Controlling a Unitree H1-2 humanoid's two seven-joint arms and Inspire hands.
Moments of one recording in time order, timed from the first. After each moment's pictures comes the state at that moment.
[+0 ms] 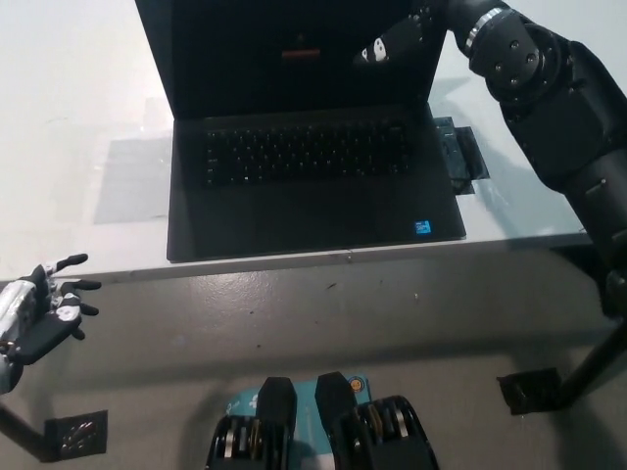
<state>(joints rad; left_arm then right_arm) -0.14 0.40 0.17 -0.21 -0.07 0.43 -0.15 -1.30 -0.23 0.41 1.03 -0.33 -0.14 0.15</state>
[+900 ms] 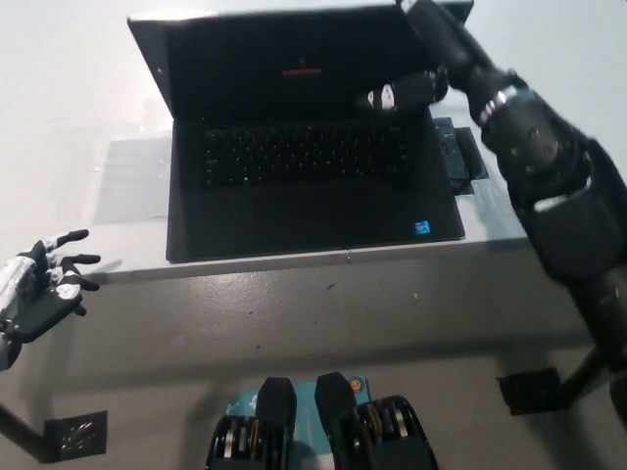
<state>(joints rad) -0.19 0.42 0.16 -0.21 -0.07 0.44 -0.17 -0.93 -0.21 0.25 0.44 -0.30 0.06 0.17</state>
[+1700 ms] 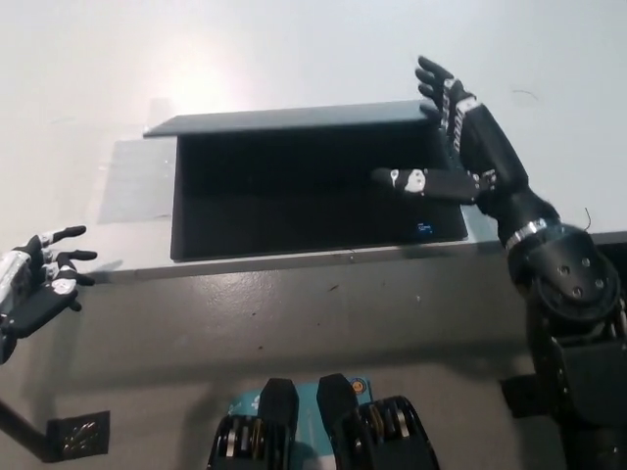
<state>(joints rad) -0.20 0.43 0.17 -0.21 -0.07 0.44 -0.17 -0.58 -0.05 0.00 0.08 -0.04 0.27 0.19</state>
